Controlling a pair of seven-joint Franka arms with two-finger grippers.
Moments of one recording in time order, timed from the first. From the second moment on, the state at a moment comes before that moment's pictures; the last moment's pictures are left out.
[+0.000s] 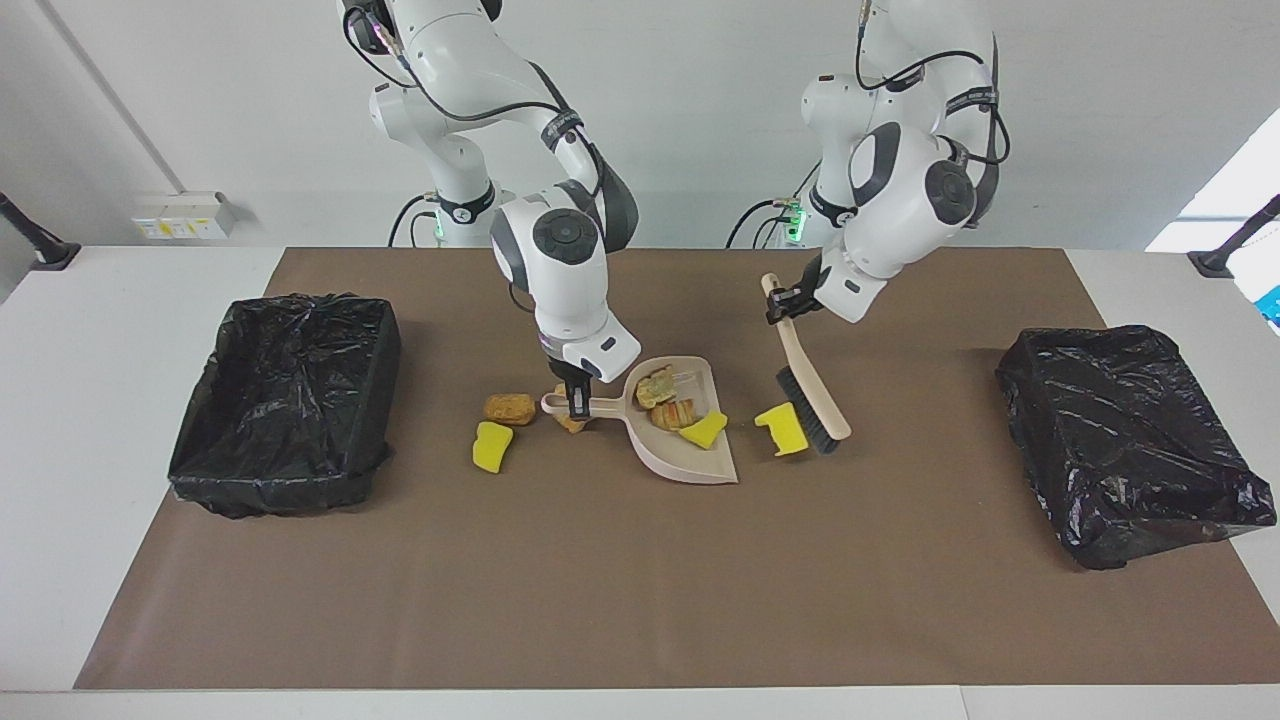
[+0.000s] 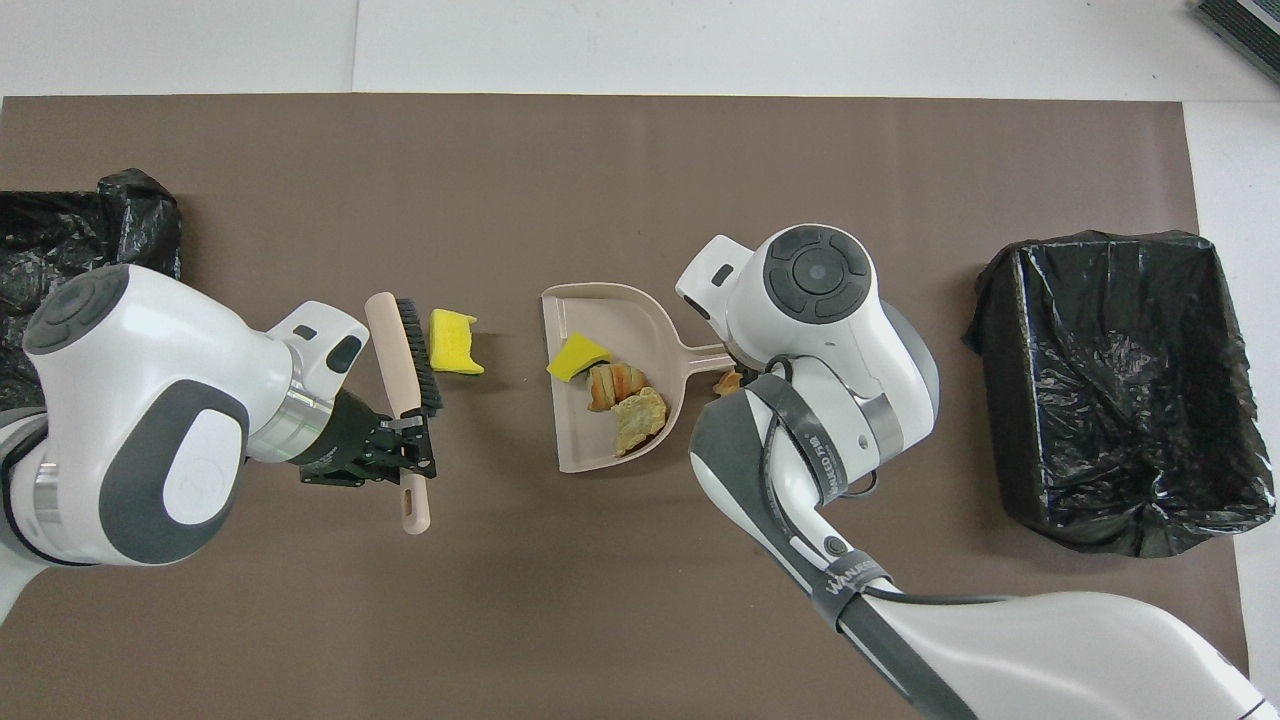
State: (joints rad) left arm -0.38 -0.03 -0.04 -2.13 -0.46 1.98 -0.49; right arm 0.30 0.35 0.15 -1.76 -0.10 2.11 -1.15
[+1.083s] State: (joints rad) left arm -0.60 -0.02 -0.05 -2.23 -0.41 1.92 -0.55; right arm 0.29 0.35 0.15 -1.77 -0.10 2.11 -1.15
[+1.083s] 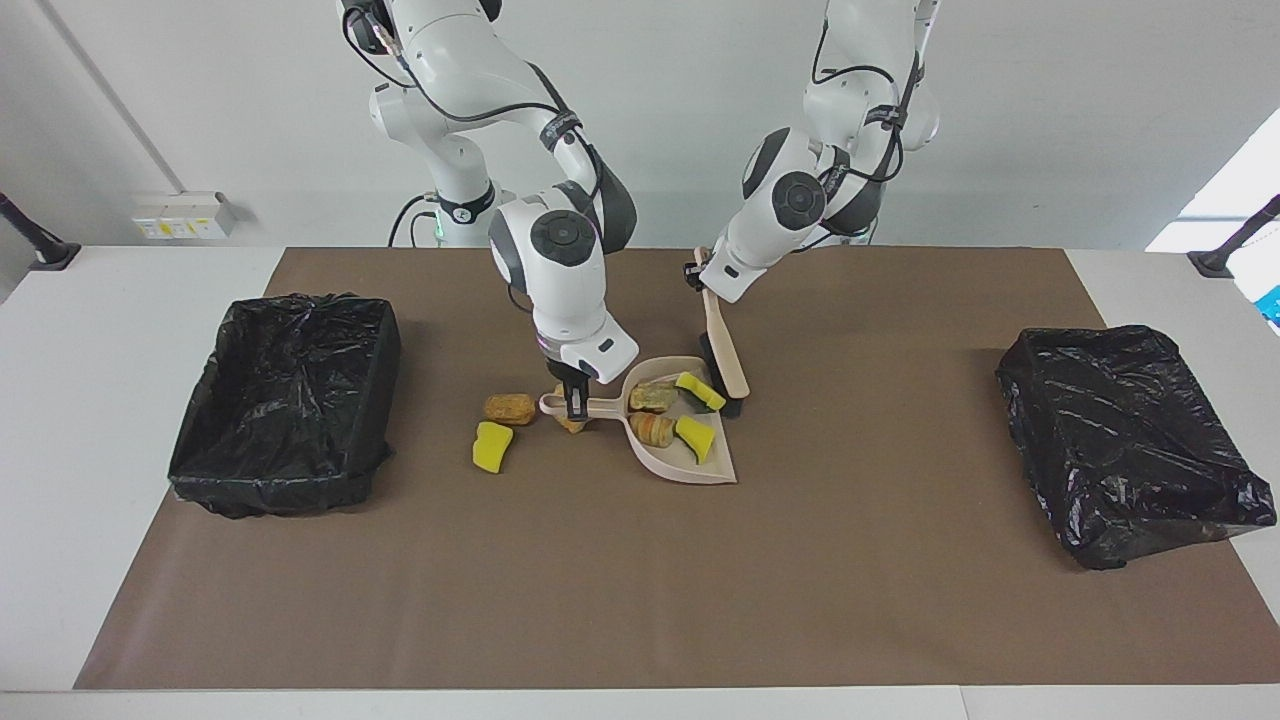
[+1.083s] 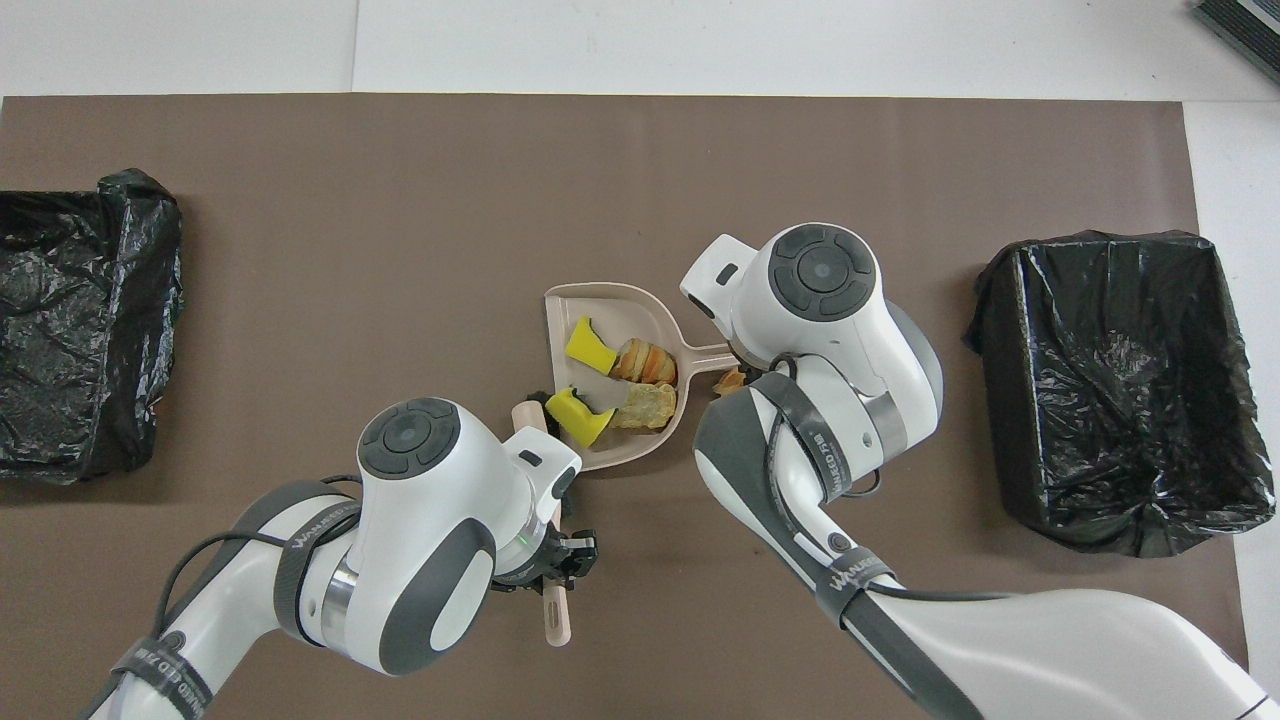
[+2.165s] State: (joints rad) left arm -0.66 -0.02 -0.10 -2.11 -0.20 1.65 -0.35; right arm 0.25 0.34 0.16 -1.83 0.06 2.22 -1.28
